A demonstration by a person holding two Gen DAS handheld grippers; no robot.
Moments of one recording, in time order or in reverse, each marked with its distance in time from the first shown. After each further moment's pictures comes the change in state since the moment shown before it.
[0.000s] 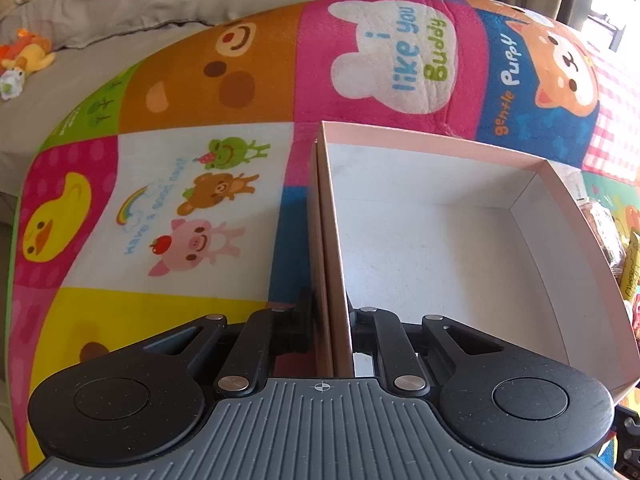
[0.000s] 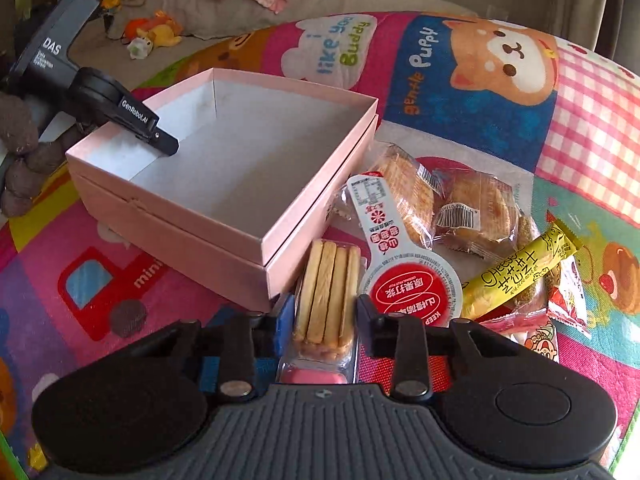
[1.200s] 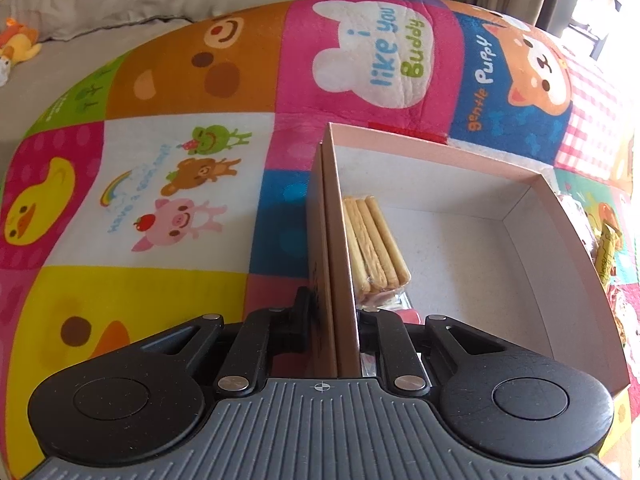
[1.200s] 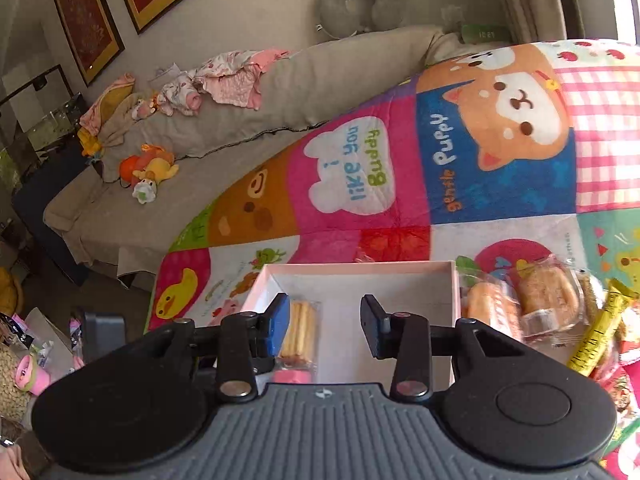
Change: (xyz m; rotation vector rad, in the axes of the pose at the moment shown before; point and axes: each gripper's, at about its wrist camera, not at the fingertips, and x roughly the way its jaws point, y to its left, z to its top) left arm -0.012 0.000 -0.013 -0.011 -0.014 -0.085; right arm -0.045 -0.020 0.102 0.451 -0.197 0.124
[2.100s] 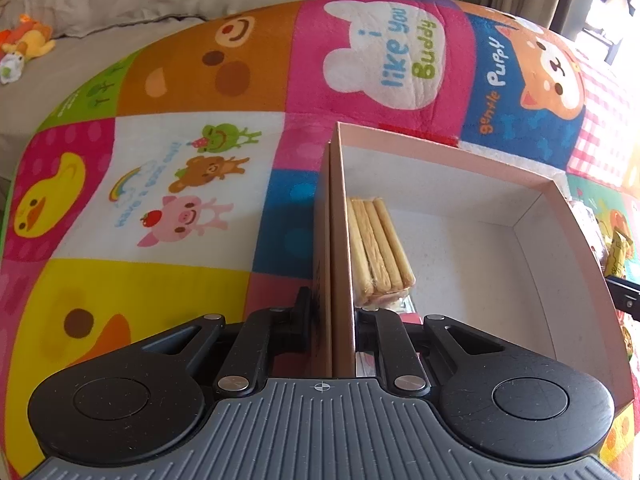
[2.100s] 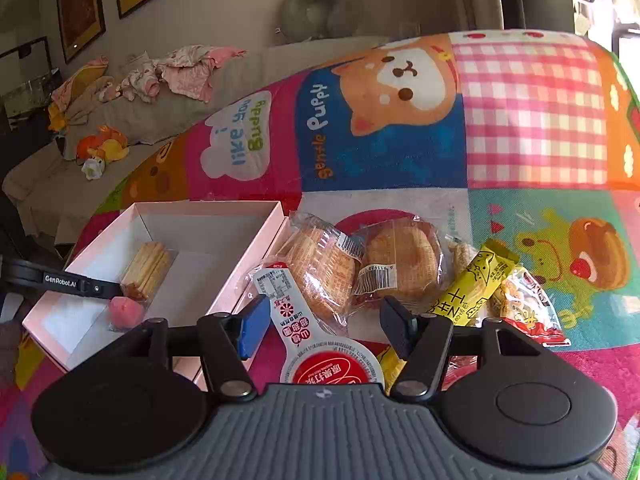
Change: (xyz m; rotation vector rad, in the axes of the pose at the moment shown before) left arm 0.000 -0.005 0.001 -0.024 0.001 0.044; right arm 0.030 -0.106 -0.047 -0.038 0.040 -0.055
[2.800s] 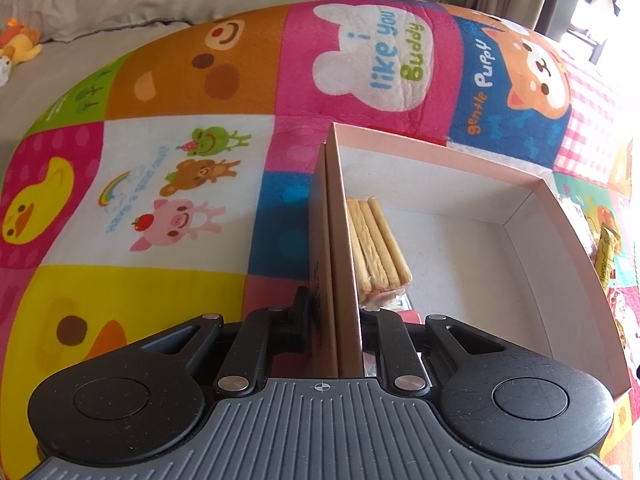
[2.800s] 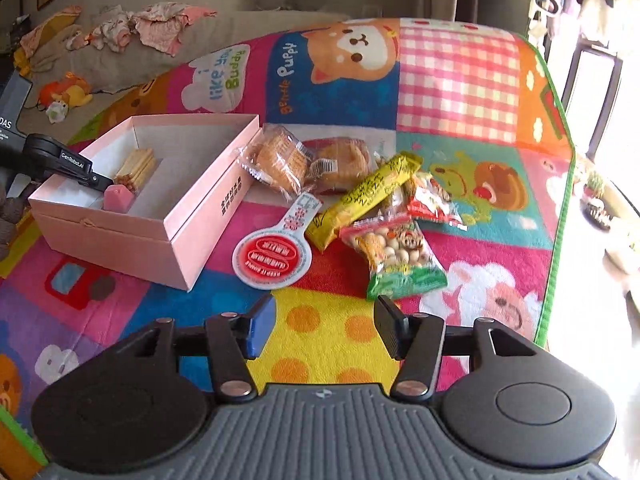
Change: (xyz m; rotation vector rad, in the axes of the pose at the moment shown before) left arm 0.000 0.005 -0.003 0.020 -0.016 -0.048; right arm -0.088 0.037 -0.078 -0.235 -0.044 -0.331
